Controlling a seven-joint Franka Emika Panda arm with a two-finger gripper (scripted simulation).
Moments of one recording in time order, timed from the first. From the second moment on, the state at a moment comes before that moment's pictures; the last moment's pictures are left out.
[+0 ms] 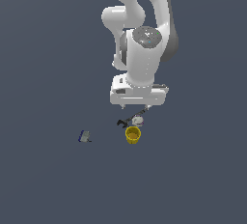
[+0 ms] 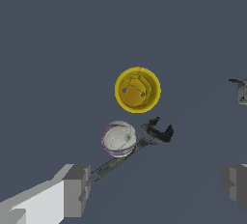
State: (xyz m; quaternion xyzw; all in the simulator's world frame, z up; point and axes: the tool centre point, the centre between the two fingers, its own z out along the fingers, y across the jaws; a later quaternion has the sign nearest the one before) arm 0.005 0.049 0.189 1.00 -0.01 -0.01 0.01
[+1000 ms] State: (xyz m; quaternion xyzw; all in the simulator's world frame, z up) arm -0.019 0.075 0.087 1.00 -0.06 0.00 0.00
